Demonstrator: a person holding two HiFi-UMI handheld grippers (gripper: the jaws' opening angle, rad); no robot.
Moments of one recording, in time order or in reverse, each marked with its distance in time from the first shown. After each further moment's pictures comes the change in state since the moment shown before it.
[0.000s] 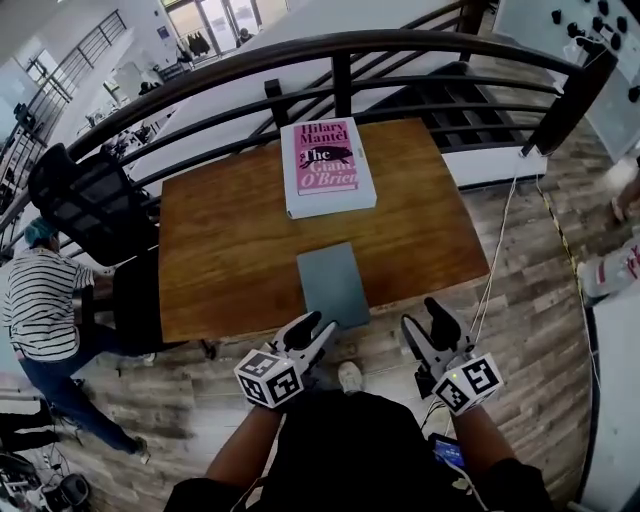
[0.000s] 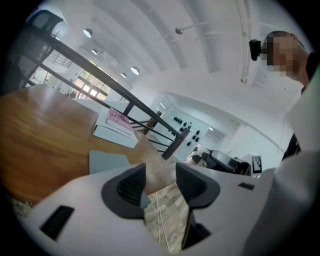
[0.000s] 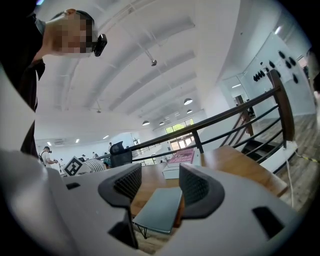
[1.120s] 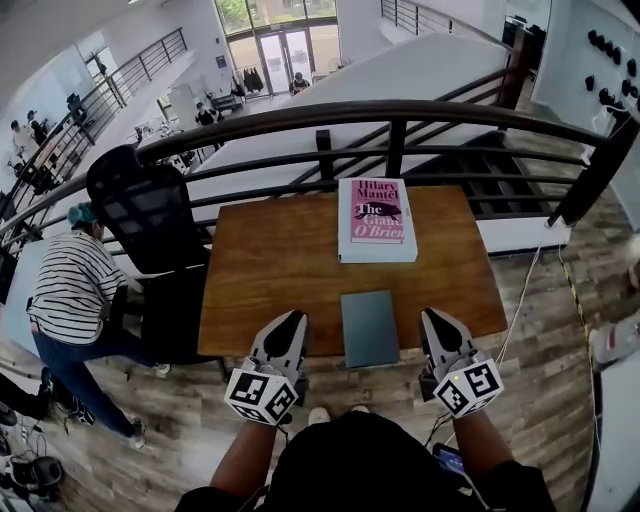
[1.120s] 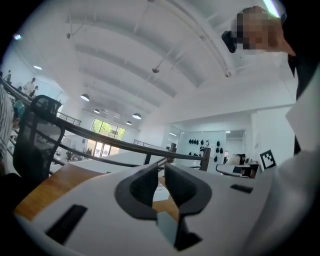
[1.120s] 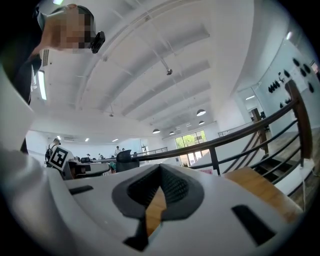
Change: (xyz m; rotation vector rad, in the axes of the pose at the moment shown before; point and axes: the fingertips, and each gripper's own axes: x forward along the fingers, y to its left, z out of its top) left arm -0.116 0.009 0.153 0.359 -0.414 0.275; right arm 0.065 0.058 0.069 -0.130 -0.113 0.105
